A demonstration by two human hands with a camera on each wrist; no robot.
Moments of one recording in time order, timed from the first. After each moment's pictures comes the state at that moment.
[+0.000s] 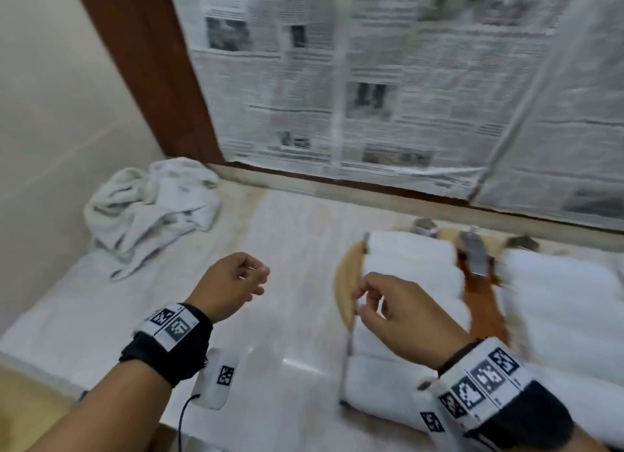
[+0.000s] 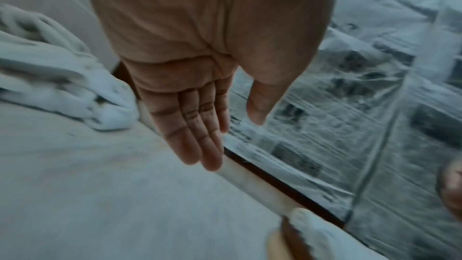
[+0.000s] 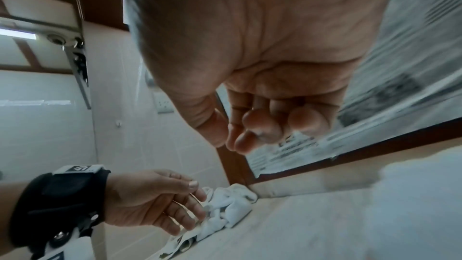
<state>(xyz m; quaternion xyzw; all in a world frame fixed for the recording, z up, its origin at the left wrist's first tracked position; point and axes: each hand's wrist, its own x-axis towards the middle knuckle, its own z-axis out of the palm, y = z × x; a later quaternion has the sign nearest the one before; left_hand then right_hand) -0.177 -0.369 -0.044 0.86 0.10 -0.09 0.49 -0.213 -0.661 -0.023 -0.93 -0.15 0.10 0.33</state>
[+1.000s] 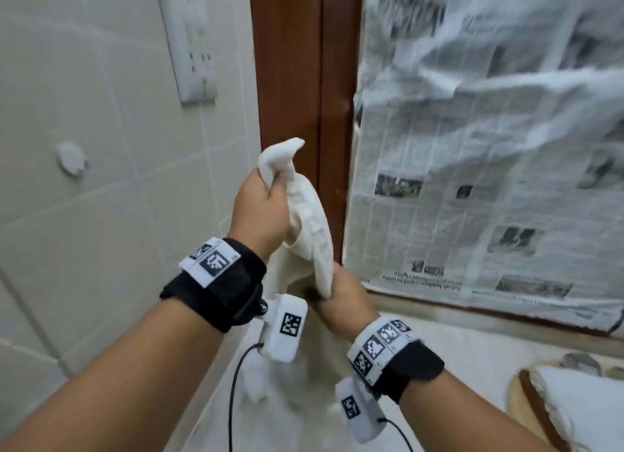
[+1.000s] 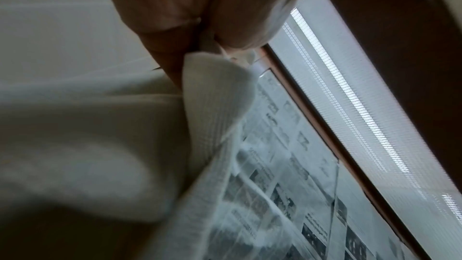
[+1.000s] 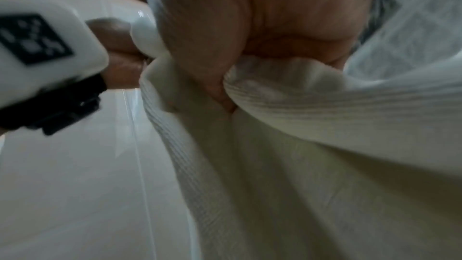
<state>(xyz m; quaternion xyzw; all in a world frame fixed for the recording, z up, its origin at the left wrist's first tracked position) -0.033 -0.058 0.190 0.74 -0.05 0.27 0.61 -0.033 -0.204 0.064 -0.86 -0.15 -0.06 0.48</state>
